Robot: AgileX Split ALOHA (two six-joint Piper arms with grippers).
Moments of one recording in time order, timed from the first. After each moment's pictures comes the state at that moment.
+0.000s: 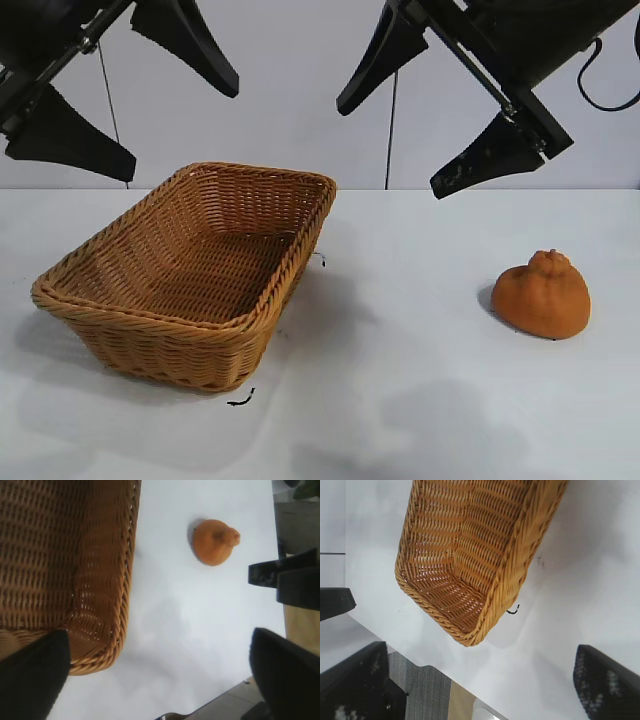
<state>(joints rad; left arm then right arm) -0.34 1.48 -1.05 -0.74 0.67 0.10 0.21 1.70 -1.24 0.79 0.95 -0.25</state>
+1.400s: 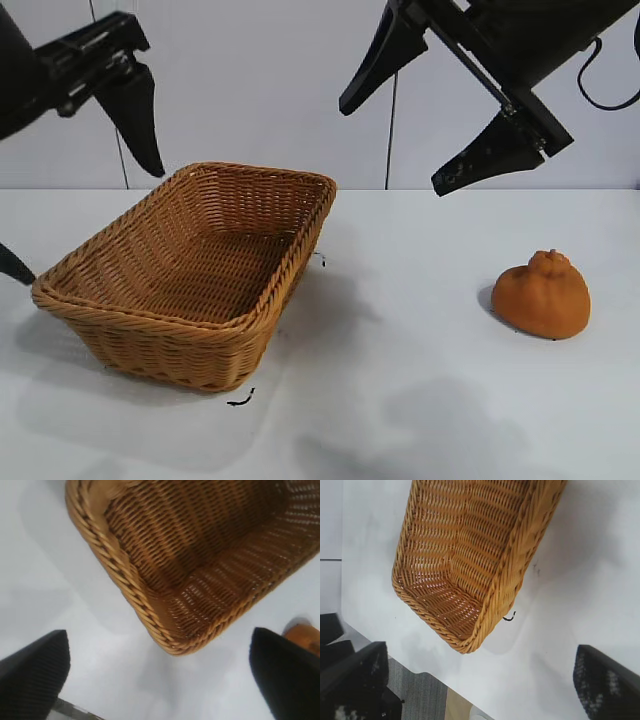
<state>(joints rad) -0.55 1.48 -1.00 -0.06 0.76 -1.38 0.21 1.70 -1.24 0.78 0.93 -0.25</state>
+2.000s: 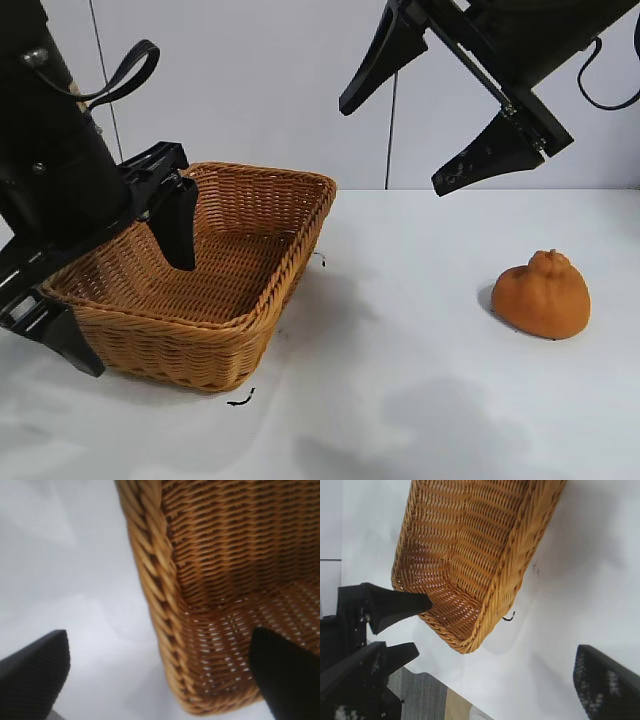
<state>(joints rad) -0.55 1.71 -1.04 -0.09 0.69 -1.61 0.21 1.70 -1.24 0.78 0.93 -0.25</state>
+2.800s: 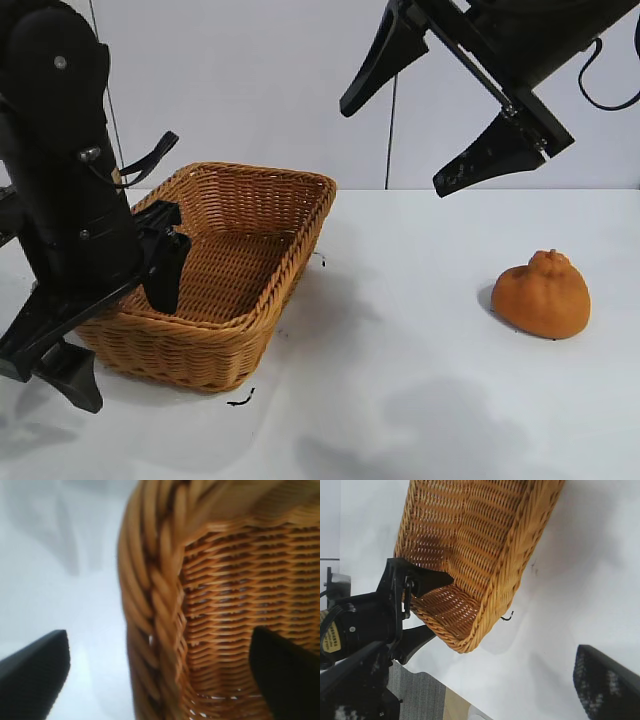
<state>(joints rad) -0.54 1.87 -1.05 0.08 0.64 -1.83 0.21 1.70 -1.24 0.78 0.93 -0.25</state>
